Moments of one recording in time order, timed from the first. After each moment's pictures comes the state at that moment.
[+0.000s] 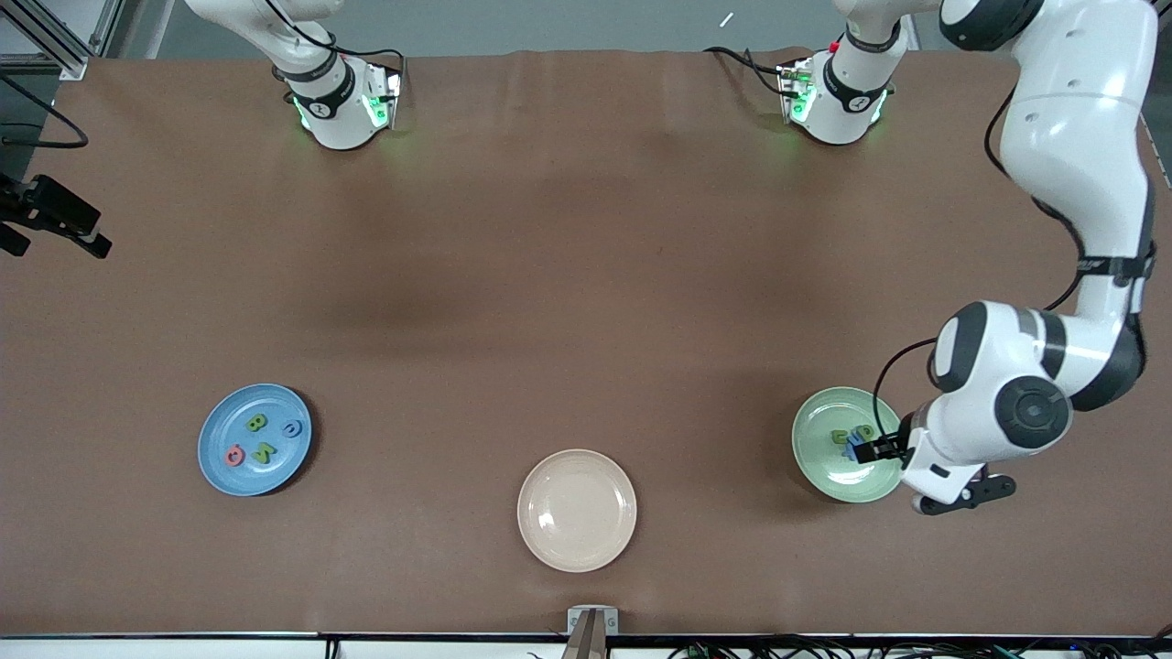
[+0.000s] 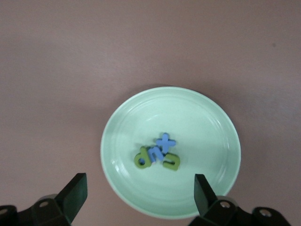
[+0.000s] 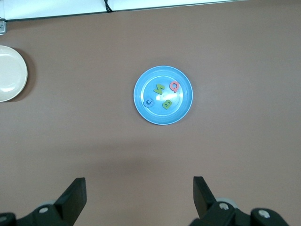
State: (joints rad) left arm 0.13 0.71 -0.35 -1.32 0.32 1.93 -0.47; right arm 0.04 -0.07 -0.10 -1.60 0.04 1.67 0.00
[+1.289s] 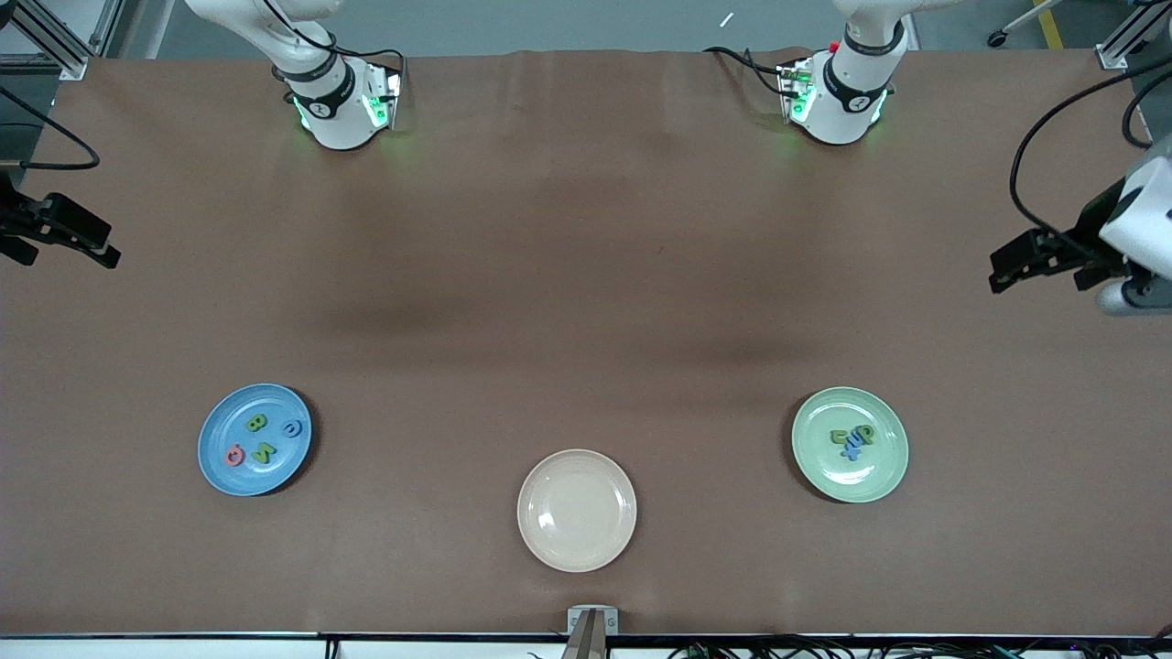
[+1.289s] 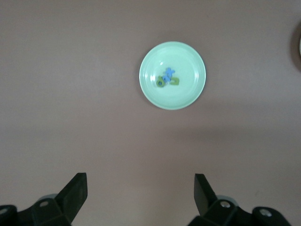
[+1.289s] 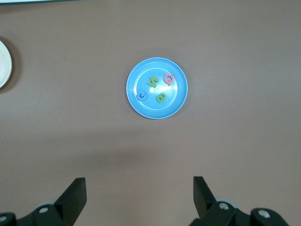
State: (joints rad) left arm 0.15 0.05 -0.21 -1.52 0.02 1.59 -0.07; right arm 0.04 -0.02 -0.10 -1.58 0.00 1.64 0.00
